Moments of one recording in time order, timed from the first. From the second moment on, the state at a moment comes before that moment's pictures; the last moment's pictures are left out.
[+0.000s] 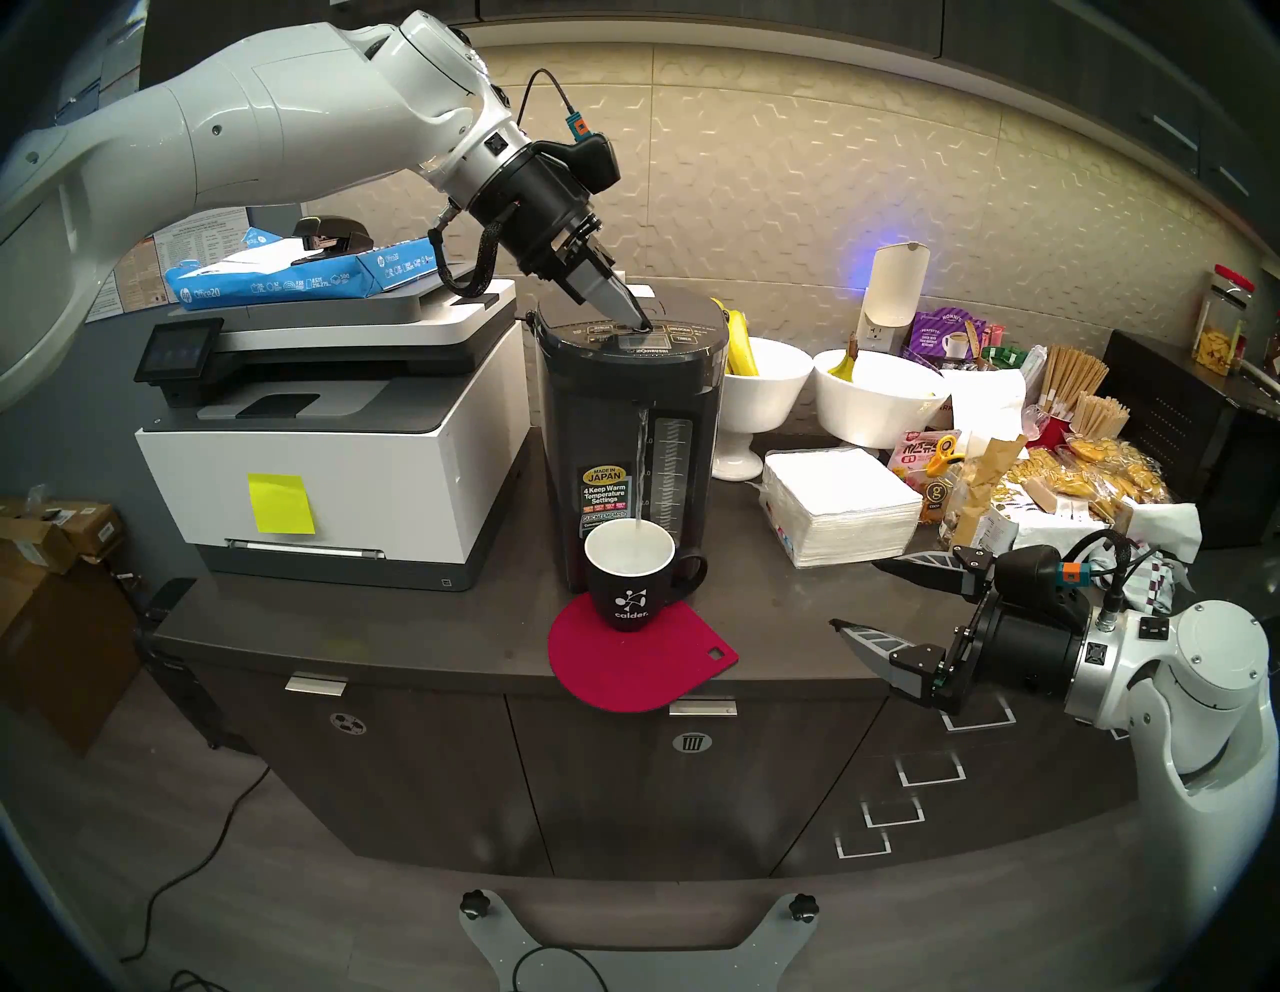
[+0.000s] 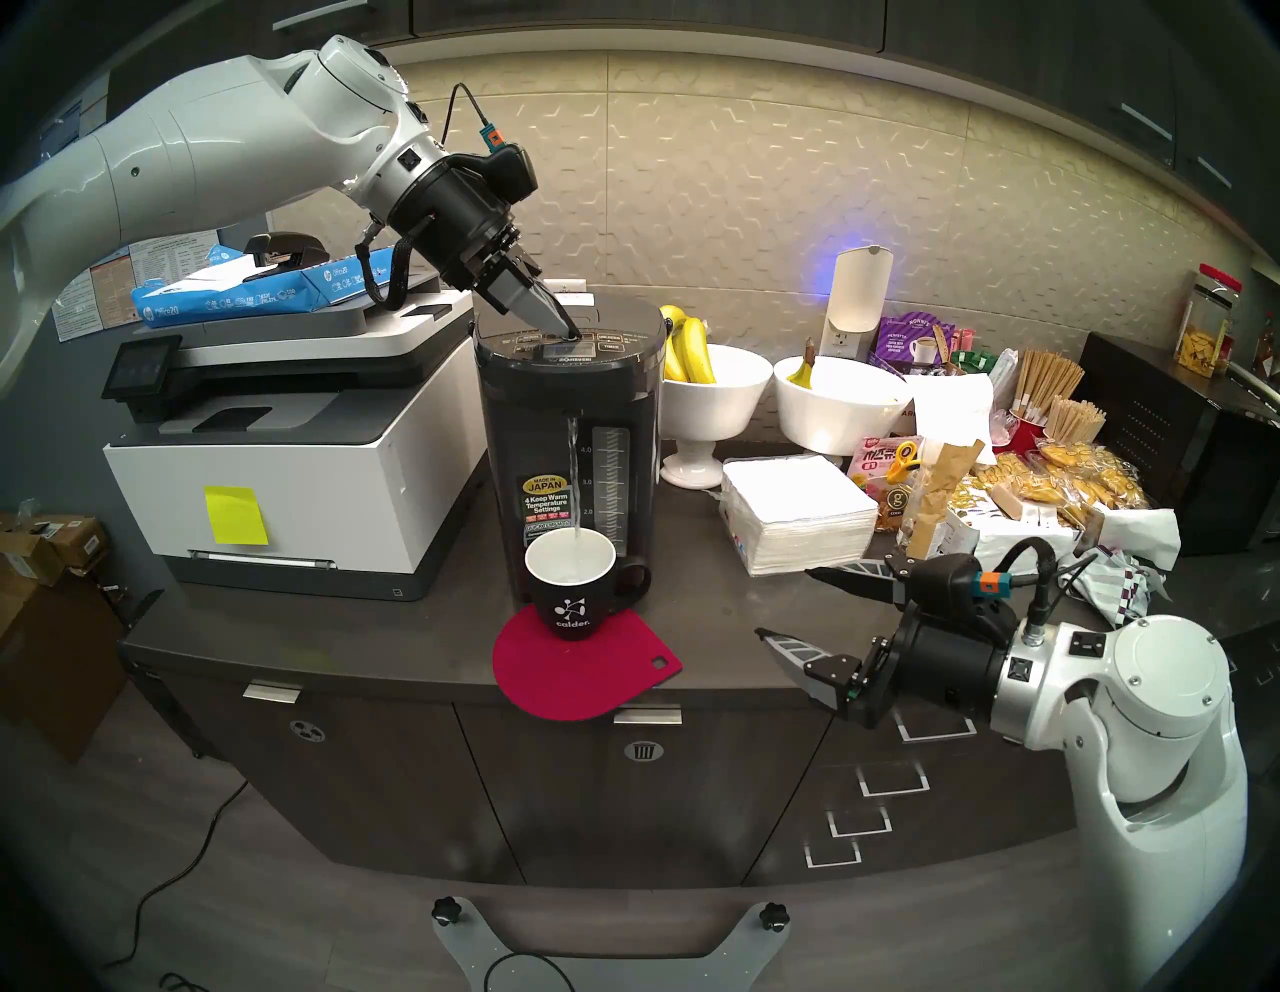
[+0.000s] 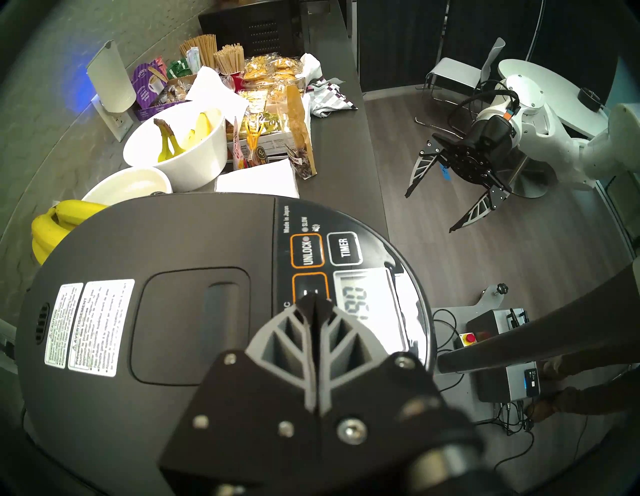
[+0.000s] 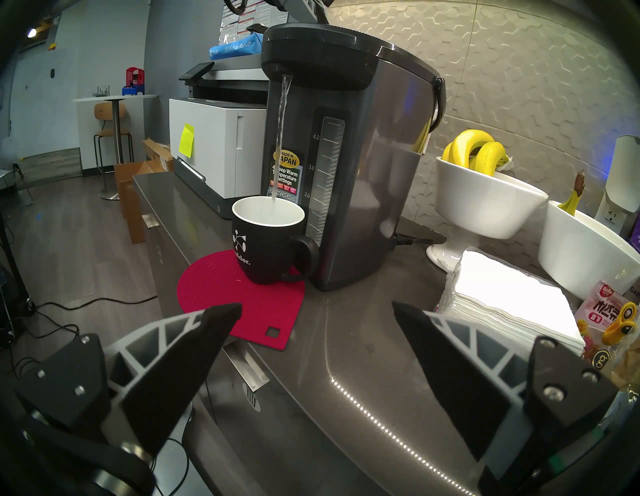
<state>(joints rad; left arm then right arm) -0.56 -1.06 0.41 -1.01 -1.20 0.40 -1.32 -2.02 -1.04 2.07 -2.39 0.35 0.54 0.88</state>
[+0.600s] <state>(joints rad) -0.56 -1.06 0.41 -1.01 -1.20 0.40 -1.32 -2.02 -1.04 2.07 -2.39 0.35 0.54 0.88</state>
